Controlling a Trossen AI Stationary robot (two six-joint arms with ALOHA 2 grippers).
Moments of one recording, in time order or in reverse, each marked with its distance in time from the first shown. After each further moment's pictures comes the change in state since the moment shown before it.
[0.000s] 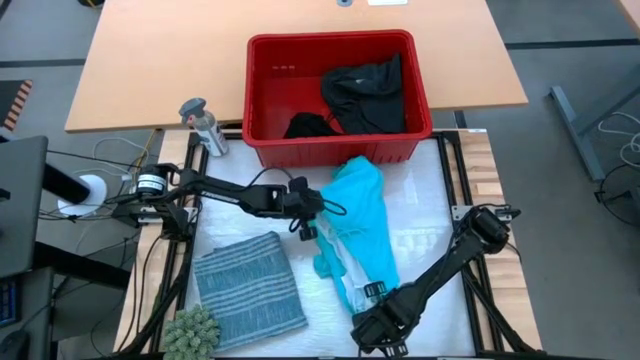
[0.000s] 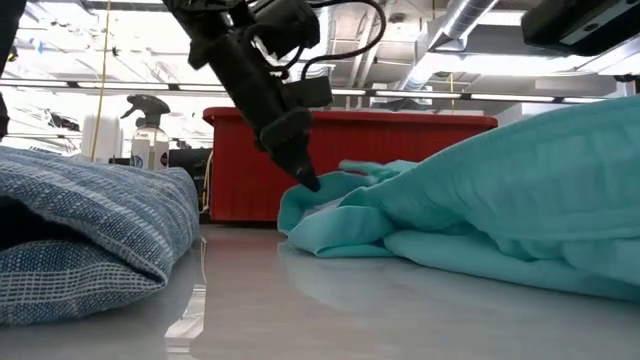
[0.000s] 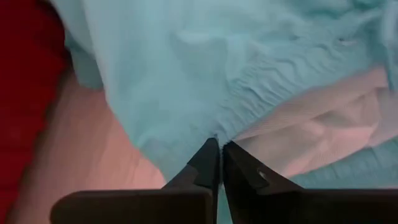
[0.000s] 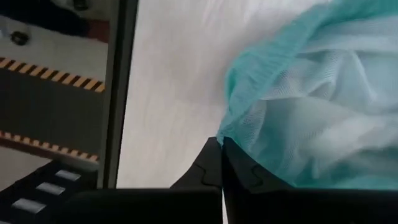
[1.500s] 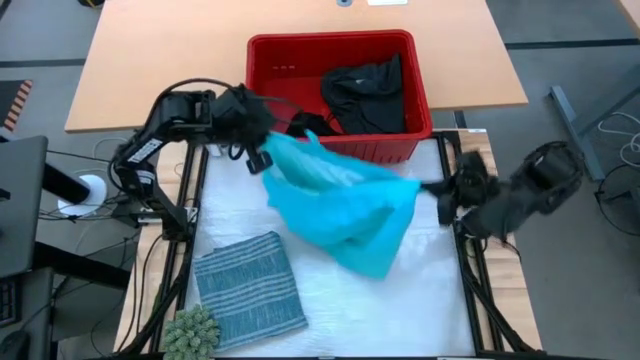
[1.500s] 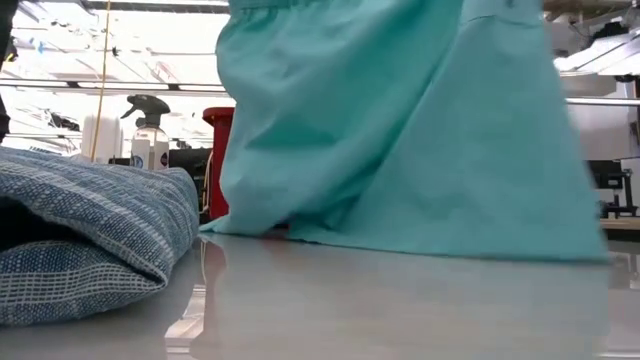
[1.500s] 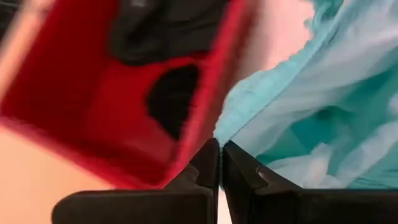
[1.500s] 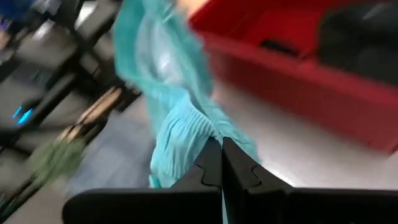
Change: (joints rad) left arm 0.166 -0.088 1.277 -1.394 -0.130 0.030; right arm -0.059 -0.787 0.196 -0.515 0.982 0.810
